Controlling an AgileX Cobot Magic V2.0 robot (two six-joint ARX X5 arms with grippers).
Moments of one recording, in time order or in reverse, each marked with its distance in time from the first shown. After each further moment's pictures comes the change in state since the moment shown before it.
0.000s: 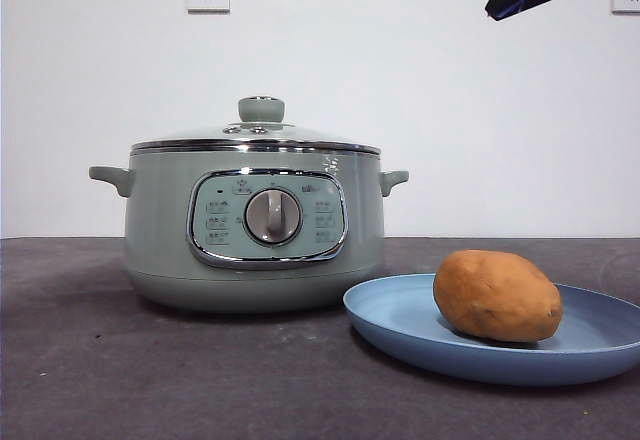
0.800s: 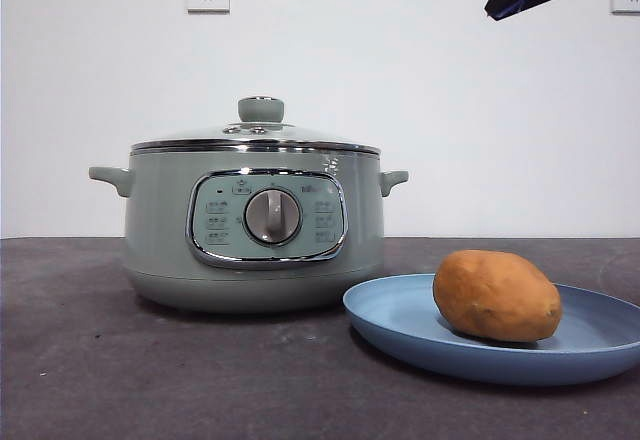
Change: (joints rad) left arm 0.202 -0.713 -1.096 0.608 -0.064 -0.103; right arm 0.000 0.000 0.000 0.000 0.000 0.000
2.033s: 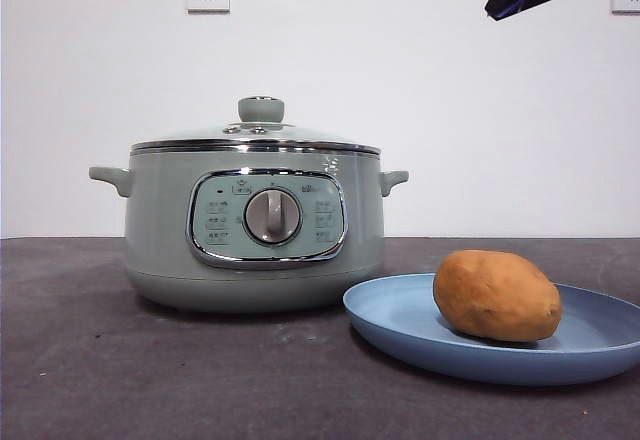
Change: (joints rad) left arm 0.011 -0.116 -0.106 -0.145 -0.048 -0.021; right arm 0.000 0.000 0.000 0.000 0.000 0.000
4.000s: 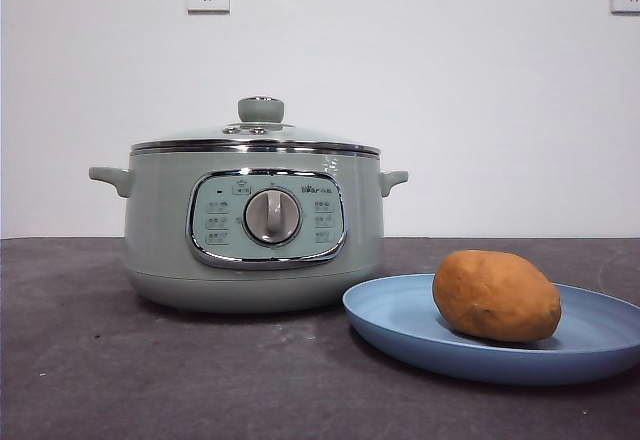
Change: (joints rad) left arm 0.000 0.000 0.000 0.000 0.000 0.000; right arm -0.501 -0.923 -0.869 0.541 0.237 -0.086
